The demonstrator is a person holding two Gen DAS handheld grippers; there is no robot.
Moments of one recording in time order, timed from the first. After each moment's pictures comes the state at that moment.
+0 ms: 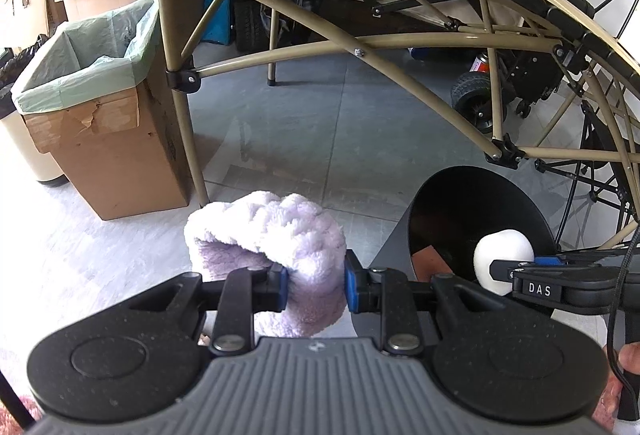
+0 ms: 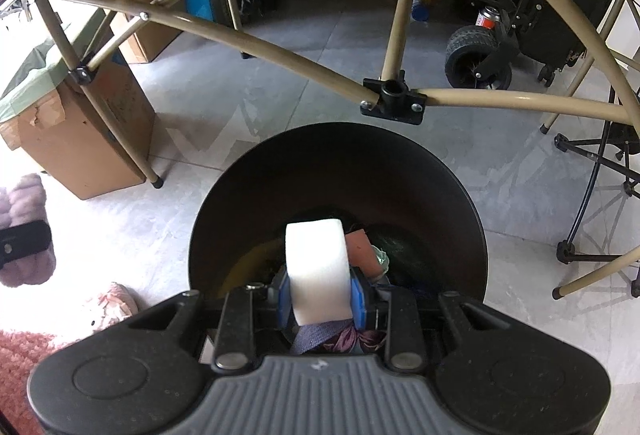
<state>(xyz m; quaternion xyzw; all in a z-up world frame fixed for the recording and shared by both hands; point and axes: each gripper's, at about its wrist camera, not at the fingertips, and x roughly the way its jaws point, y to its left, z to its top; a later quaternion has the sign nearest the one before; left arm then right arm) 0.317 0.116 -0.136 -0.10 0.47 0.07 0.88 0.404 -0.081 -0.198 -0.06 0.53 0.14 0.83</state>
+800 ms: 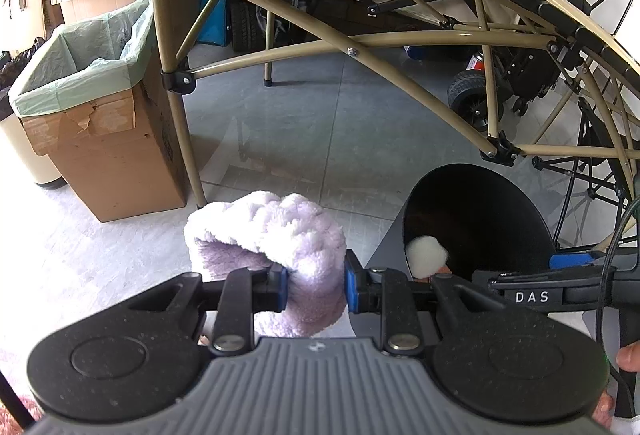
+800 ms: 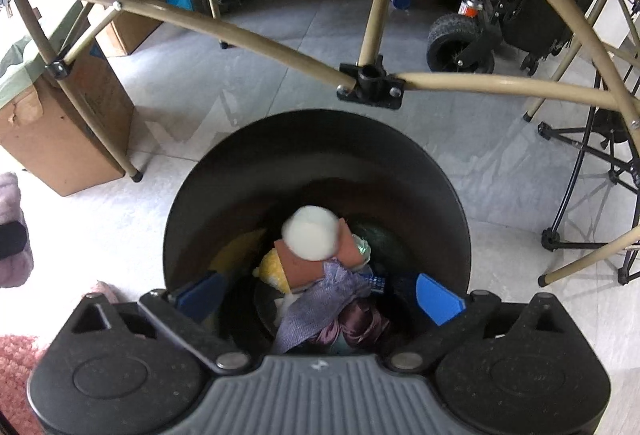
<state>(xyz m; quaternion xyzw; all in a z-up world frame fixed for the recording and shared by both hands) 0.317 0.113 -0.137 -0.10 0.46 0.07 0.88 0.408 -0.086 -0.206 -0.07 0.55 0.12 0.83</state>
